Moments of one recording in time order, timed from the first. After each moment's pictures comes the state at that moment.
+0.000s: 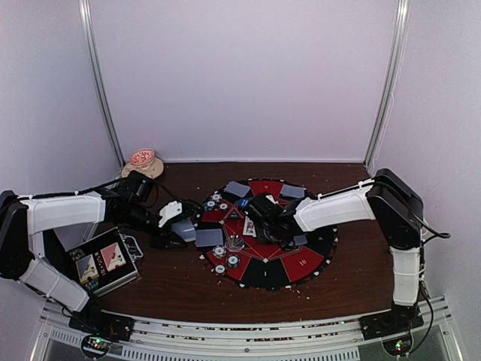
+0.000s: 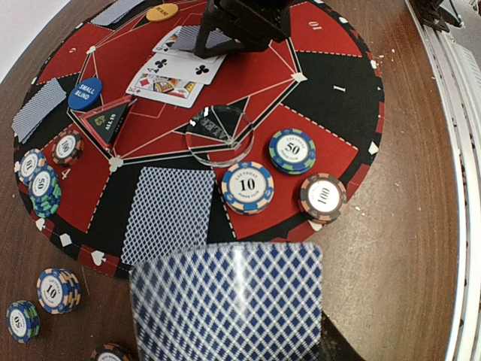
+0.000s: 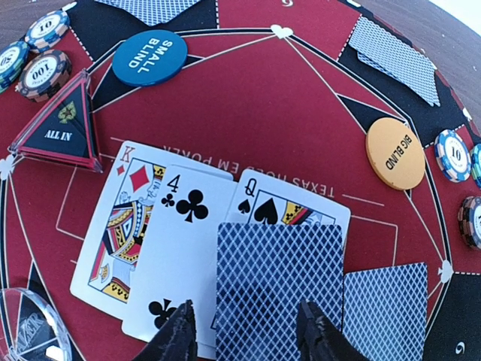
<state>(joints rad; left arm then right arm) -0.48 1.40 0.82 -0.42 0.58 0.71 0.93 2.04 1.32 -0.32 0.56 0.60</state>
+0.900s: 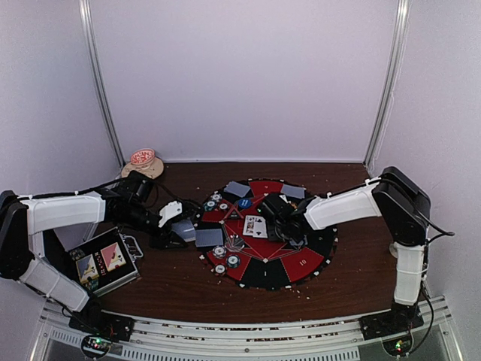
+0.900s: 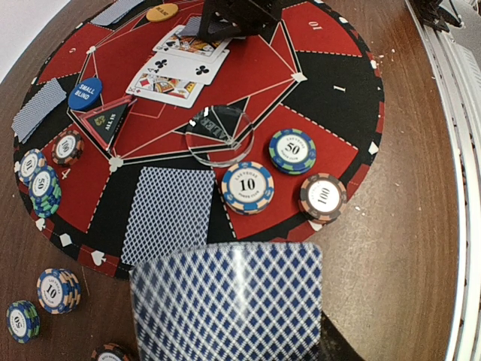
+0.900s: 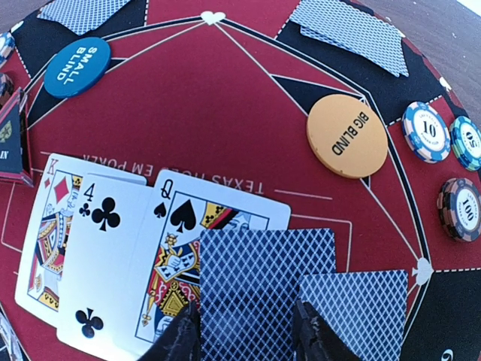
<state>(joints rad) -0.48 1.40 0.82 -0.42 0.58 0.71 0.86 2.00 1.22 -0.27 0.54 0.63</state>
